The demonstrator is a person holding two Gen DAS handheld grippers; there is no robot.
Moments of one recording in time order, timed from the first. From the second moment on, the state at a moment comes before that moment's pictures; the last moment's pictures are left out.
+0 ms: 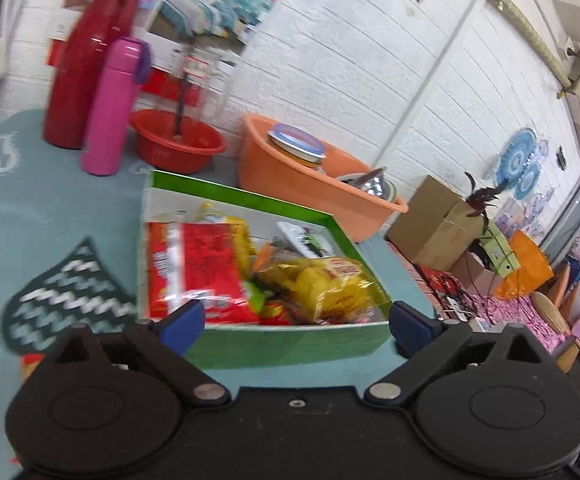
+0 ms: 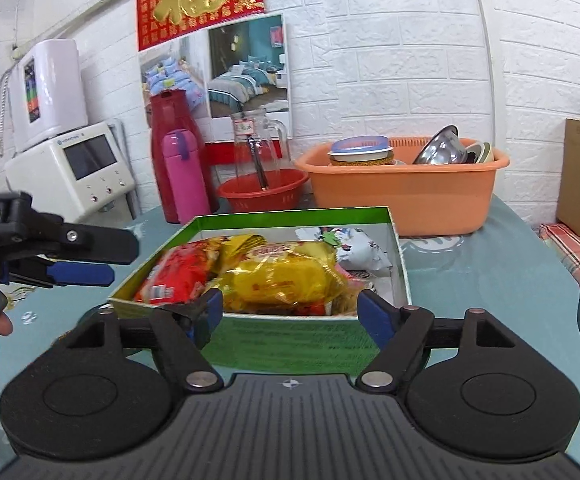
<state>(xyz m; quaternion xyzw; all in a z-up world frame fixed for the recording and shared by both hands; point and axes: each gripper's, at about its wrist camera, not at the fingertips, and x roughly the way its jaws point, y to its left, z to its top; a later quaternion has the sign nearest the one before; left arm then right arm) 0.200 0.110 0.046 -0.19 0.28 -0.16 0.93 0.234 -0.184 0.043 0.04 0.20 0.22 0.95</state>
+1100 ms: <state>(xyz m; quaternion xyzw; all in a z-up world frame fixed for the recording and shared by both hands) 0.092 0.105 -0.039 -0.29 0.34 -0.16 0.88 0.110 -0.171 -0.016 0.11 0.33 0.32 0.88</state>
